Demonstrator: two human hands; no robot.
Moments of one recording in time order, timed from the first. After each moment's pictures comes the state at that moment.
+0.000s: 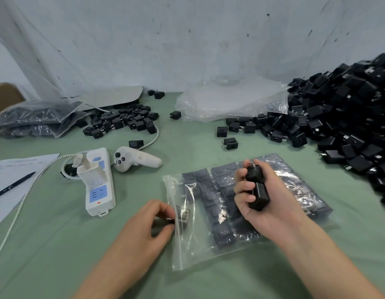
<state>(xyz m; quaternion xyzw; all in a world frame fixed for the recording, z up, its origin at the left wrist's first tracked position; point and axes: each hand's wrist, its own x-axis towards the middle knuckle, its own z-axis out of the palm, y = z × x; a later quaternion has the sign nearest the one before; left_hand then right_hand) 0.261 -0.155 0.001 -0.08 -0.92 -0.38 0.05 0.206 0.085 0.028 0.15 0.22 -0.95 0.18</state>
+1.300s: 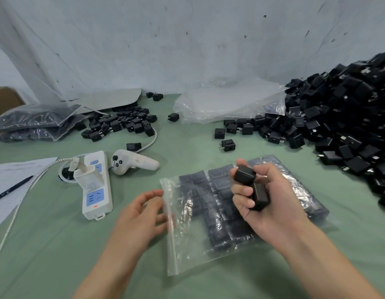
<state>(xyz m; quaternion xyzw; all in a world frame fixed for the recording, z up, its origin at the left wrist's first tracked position) 0.245 -0.128 0.018 0.17 -0.67 -0.72 0.01 0.209 0.091 0.025 0.09 0.25 -0.95 0.14</state>
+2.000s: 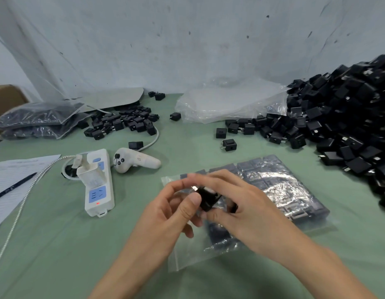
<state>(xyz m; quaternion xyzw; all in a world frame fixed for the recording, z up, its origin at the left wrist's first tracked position) 0.260 -0.100 0.037 -0.05 -0.70 -0.71 -0.01 0.231 0.082 0.032 -0.31 0.87 -0.38 -0.08</state>
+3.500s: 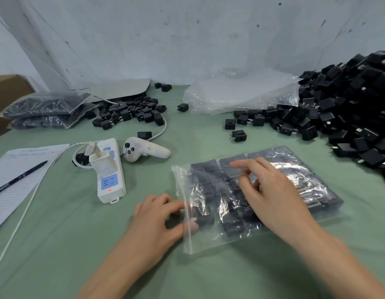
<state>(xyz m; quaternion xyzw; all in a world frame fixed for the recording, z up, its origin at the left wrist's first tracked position) 0.260 -0.156 -0.006 -0.10 -0.96 -0.27 0.02 0.221 0.088 0.005 -0.12 0.92 -0.35 -0.14</state>
